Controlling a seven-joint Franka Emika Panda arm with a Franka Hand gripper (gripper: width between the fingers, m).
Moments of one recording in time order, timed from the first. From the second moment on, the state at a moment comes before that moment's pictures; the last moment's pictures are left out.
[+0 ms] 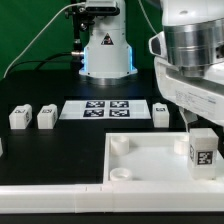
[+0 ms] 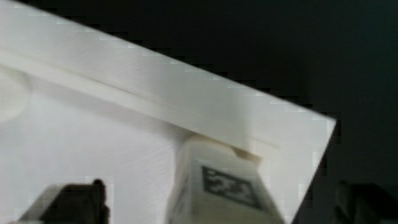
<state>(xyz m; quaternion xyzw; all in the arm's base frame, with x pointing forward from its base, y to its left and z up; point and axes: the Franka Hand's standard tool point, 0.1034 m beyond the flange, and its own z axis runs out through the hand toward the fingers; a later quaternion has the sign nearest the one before) 0.625 0.135 0.078 -0.88 0.47 0.02 0.08</state>
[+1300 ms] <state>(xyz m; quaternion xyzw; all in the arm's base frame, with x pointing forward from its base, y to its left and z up) 0.629 0.116 0.073 -0.98 0.17 -0.01 0.06</state>
